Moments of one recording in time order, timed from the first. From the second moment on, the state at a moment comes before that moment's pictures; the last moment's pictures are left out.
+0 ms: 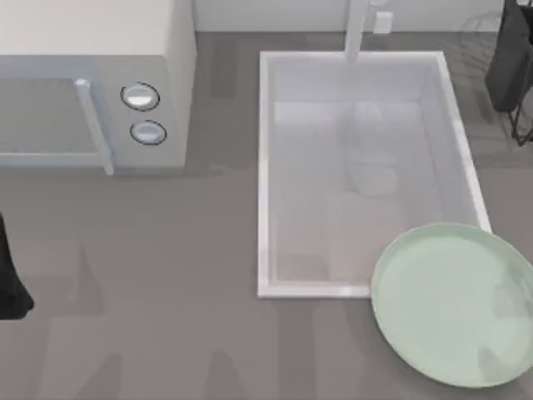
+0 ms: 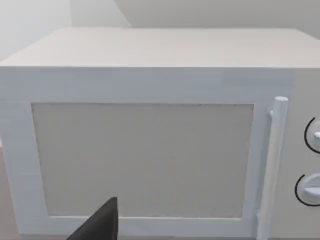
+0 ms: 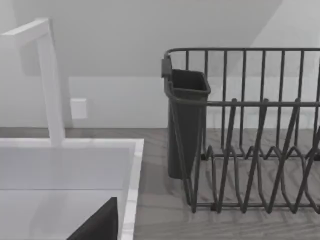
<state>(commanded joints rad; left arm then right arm) 0.00 0.00 0.00 0.00 0.00 0.00 0.00 0.00 0.00 0.00 0.00 0.00</state>
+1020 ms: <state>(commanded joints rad) 0.00 0.00 0.00 0.00 0.00 0.00 -0.19 1.11 0.69 -0.63 0.00 -0.23</state>
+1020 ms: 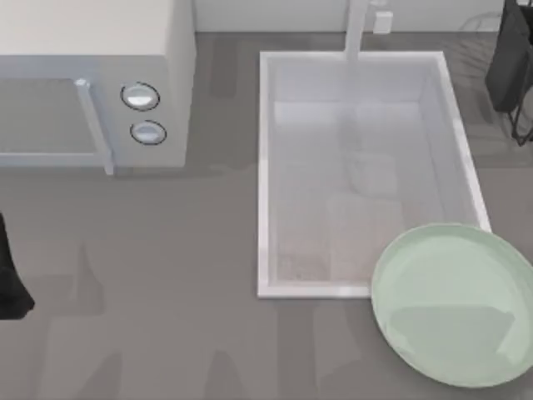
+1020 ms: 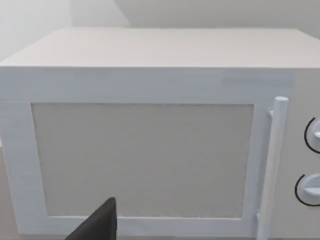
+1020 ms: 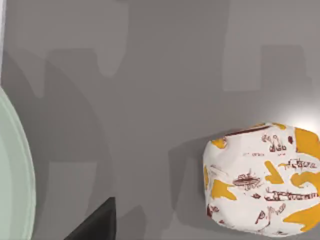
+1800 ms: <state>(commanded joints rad) 0.00 0.00 0.00 0.00 0.00 0.00 -0.30 1.72 1.11 -0.97 0.00 -0.36</state>
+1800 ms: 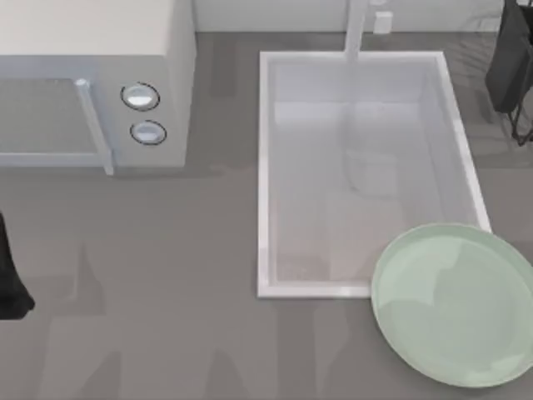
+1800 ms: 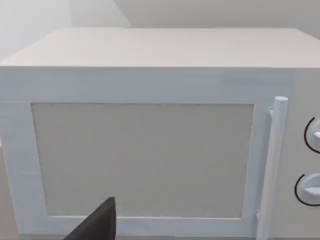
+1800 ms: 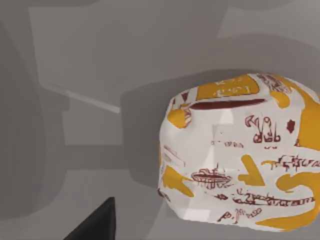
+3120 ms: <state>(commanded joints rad) 0.00 0.00 0.00 0.00 0.00 0.00 -0.30 1.88 0.95 -0.65 0.00 -0.36</state>
